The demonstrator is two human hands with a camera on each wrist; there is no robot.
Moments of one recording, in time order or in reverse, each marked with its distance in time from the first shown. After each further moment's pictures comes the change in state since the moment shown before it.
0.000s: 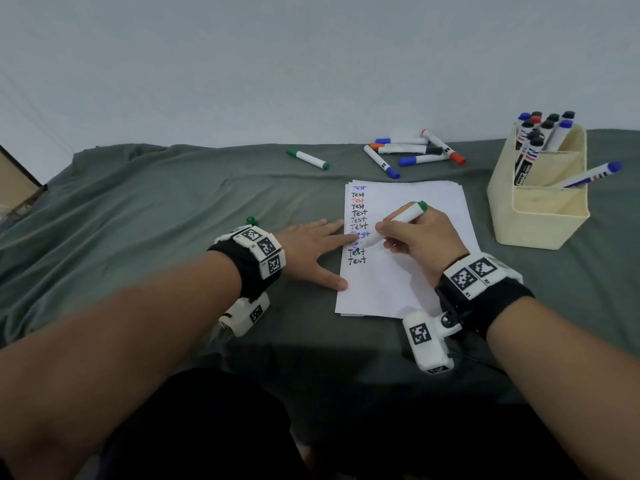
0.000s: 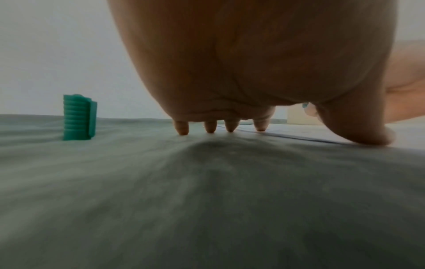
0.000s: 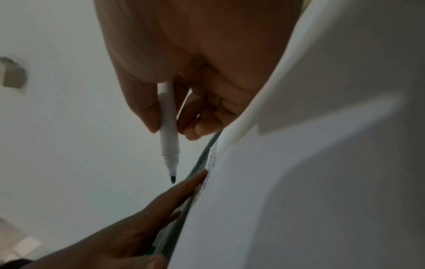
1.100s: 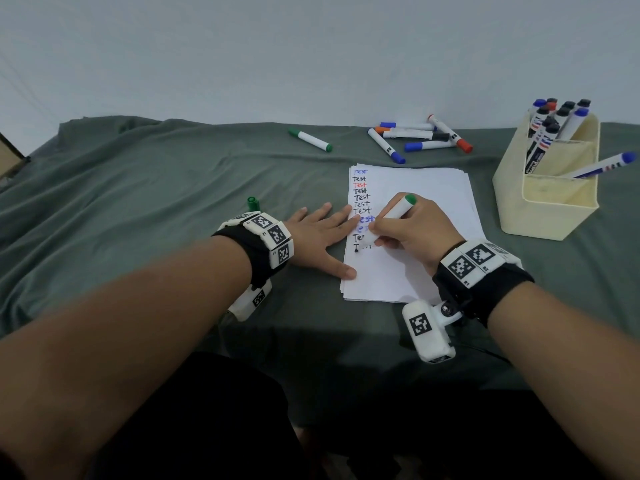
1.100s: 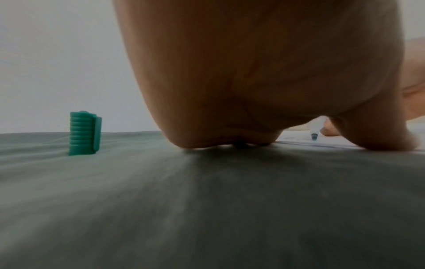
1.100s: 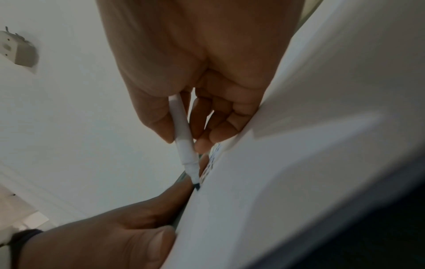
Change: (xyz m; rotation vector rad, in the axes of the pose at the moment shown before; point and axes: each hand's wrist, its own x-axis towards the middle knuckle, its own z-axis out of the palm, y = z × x) left_hand 0.008 0.003 0.014 0.021 -0.046 0.001; right_hand 0.000 0.004 0.014 -0.227 -0.097 -0.028
